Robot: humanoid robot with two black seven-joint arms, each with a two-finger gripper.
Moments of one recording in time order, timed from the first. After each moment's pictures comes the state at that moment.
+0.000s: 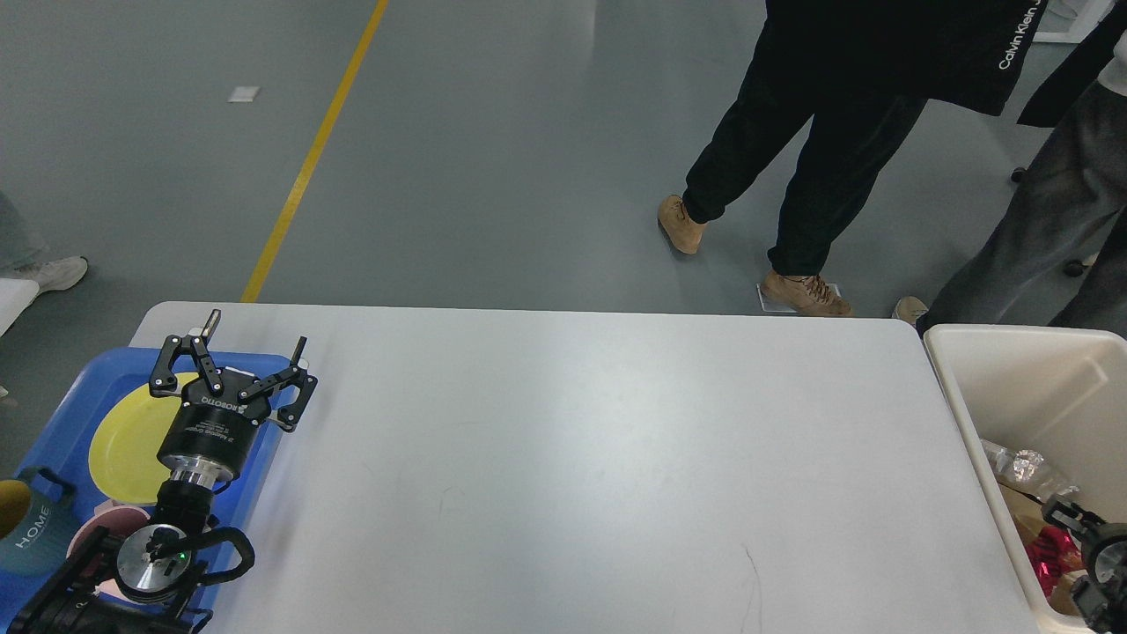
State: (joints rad) left arm -0.25 0.17 -1.39 -0.77 0.00 -0.65 -0.08; right arm 0.47 -0.37 -0.70 0.03 -0.12 -0.13 0.01
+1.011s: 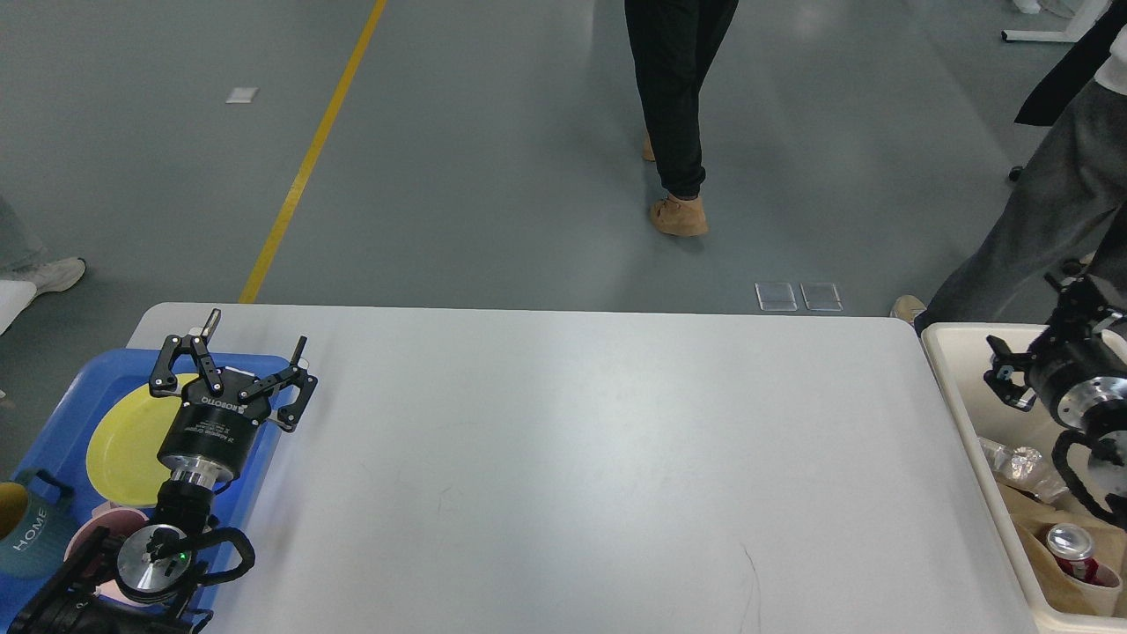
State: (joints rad) left arm -0.25 0.17 -1.39 -0.77 0.00 -0.65 -0.08; right arm 0.38 -0.48 1.19 0.71 -0.34 0.22 0.15
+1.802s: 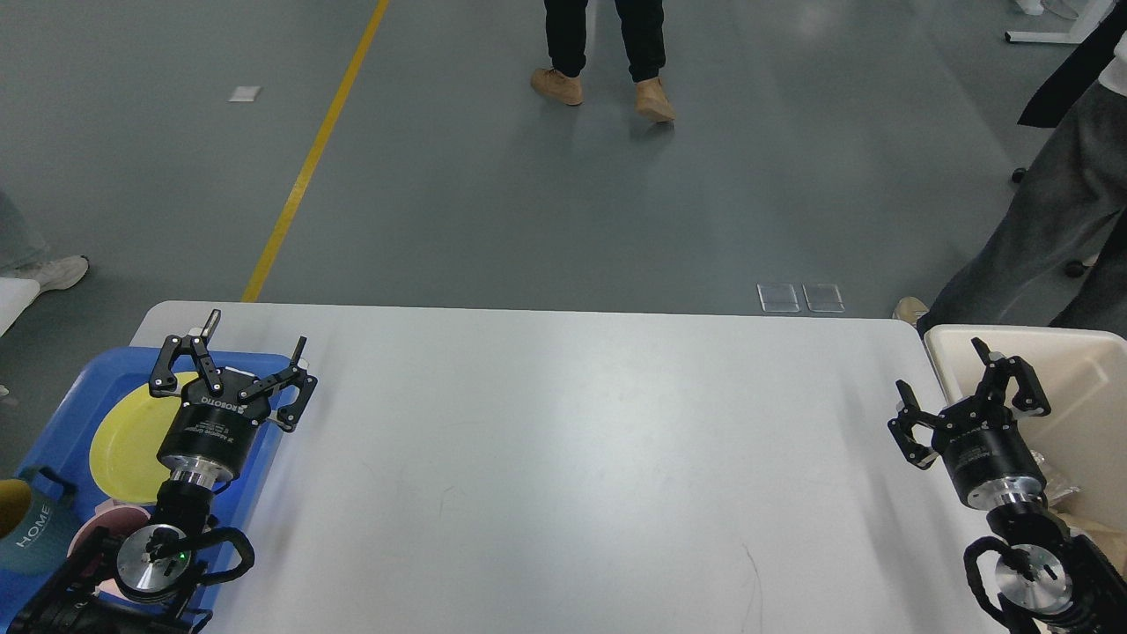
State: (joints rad) left arm -0.25 0.17 -1.39 -0.77 0.00 -0.65 -0.08; right arm 0.15 -0.18 1.64 0.79 -0.60 0.44 0.20
